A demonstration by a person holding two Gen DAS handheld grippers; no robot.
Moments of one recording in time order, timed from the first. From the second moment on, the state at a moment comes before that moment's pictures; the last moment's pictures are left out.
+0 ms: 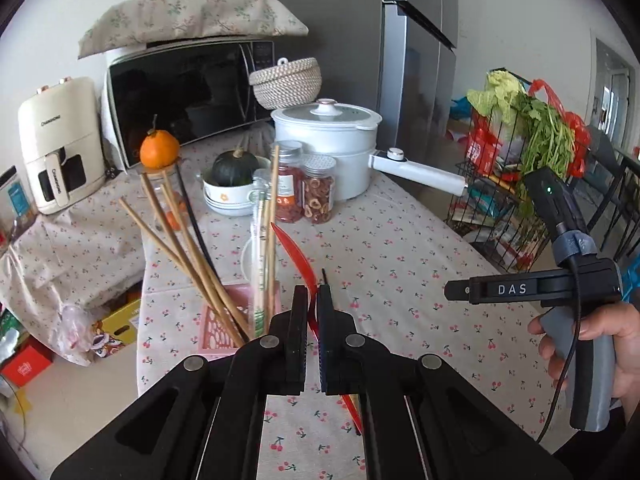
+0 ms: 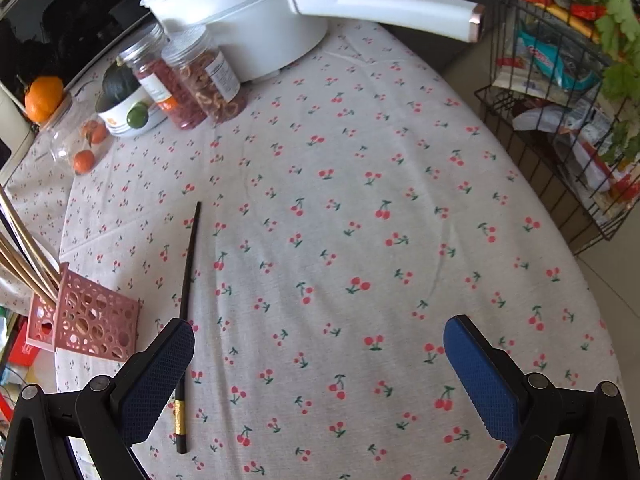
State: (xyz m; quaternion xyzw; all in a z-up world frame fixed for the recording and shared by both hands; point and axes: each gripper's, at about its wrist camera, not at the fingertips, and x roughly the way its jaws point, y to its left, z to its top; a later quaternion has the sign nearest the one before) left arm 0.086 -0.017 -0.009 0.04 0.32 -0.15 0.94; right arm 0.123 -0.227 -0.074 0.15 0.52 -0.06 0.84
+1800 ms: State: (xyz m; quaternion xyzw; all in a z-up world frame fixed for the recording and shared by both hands) left arm 0.108 0.055 0.018 0.04 0.07 0.04 1.00; right arm 0.113 -0.150 -0.013 0.11 0.40 0.10 0.91
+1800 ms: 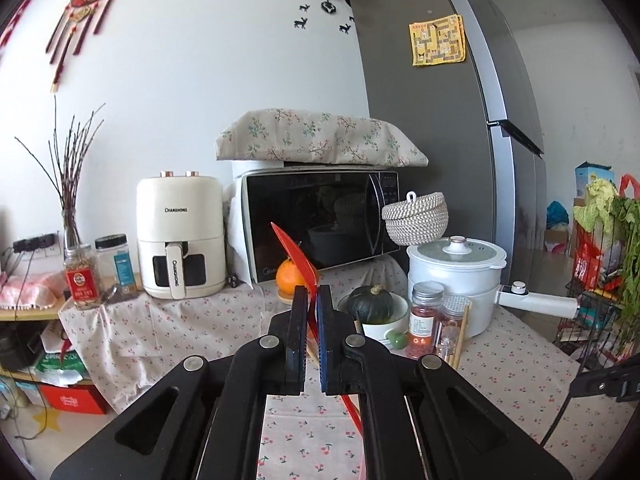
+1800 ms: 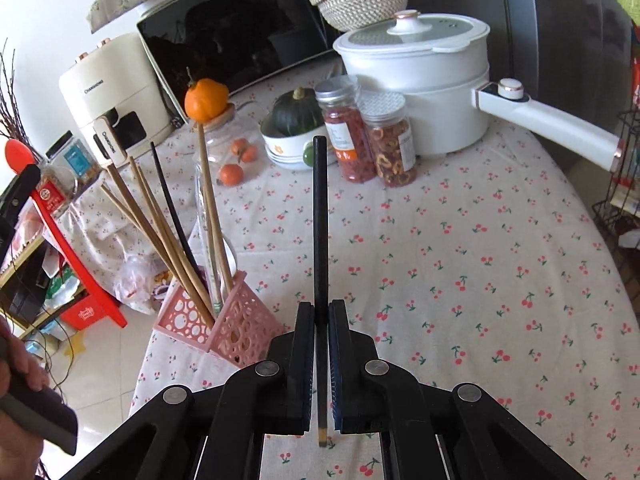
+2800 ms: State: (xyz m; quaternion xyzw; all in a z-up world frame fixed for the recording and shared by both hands) left arm 0.129 0.026 -0.037 0.06 0.23 -0.04 0.97; right arm 0.089 -0.167 0.020 0.13 0.38 0.10 0.91
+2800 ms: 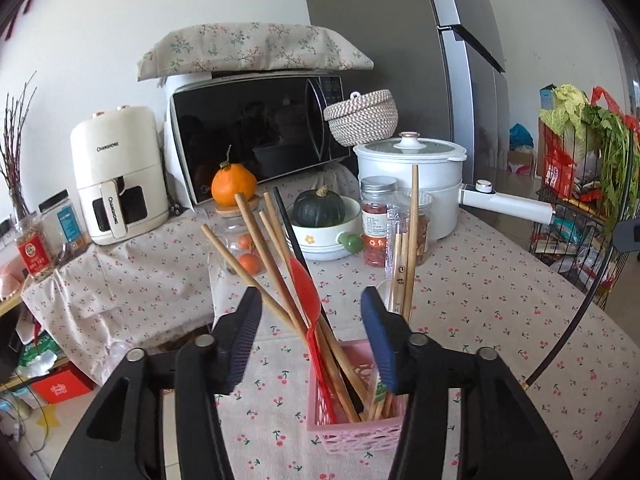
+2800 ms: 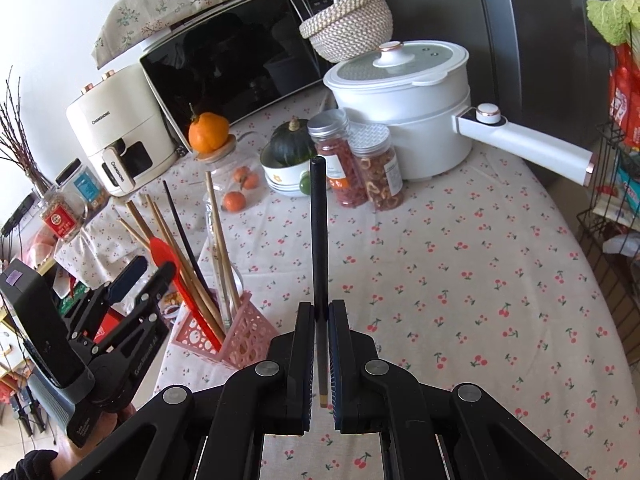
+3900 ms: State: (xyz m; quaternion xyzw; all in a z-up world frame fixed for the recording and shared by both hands) left arm 0.101 0.121 -0.052 -0.12 0.42 0.00 0.90; right arm 0.148 -0.056 0.021 0.12 0.35 0.14 0.92
